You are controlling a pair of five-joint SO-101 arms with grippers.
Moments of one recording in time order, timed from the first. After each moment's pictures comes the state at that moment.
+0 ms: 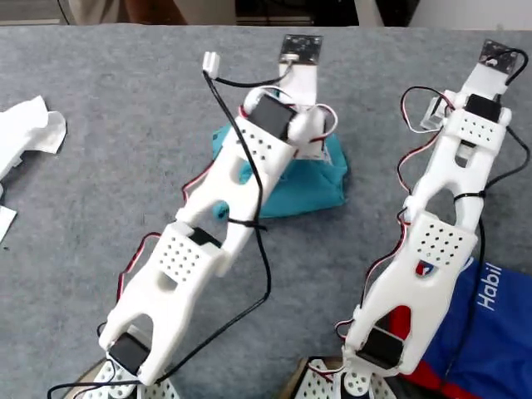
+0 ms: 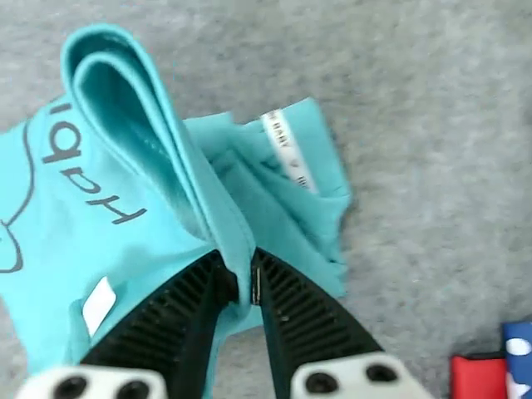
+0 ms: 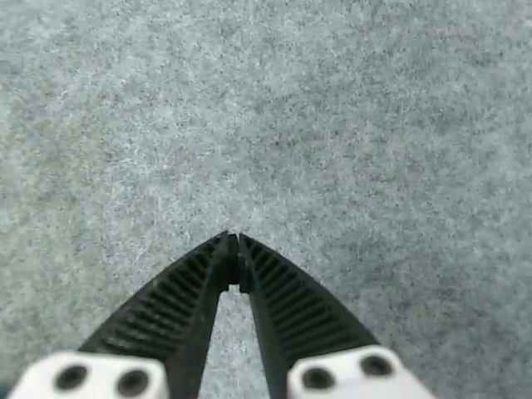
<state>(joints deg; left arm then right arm) 32.4 52.3 -81.2 95.2 15.9 22.8 54.3 -53.3 68.5 -11.4</state>
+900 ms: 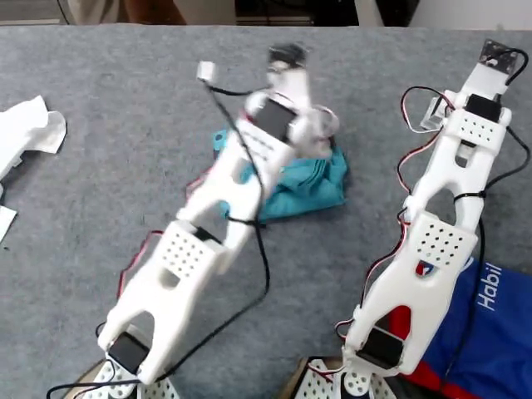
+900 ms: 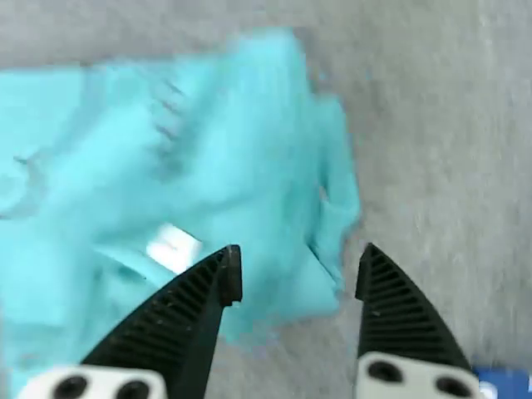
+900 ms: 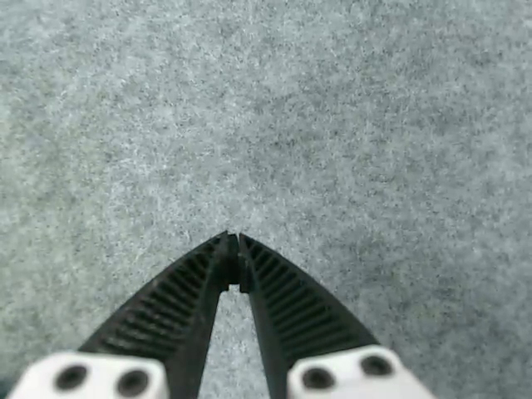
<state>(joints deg) 29.2 56.5 -85.2 97.2 26.8 22.8 54.3 -53.3 68.5 -11.4</state>
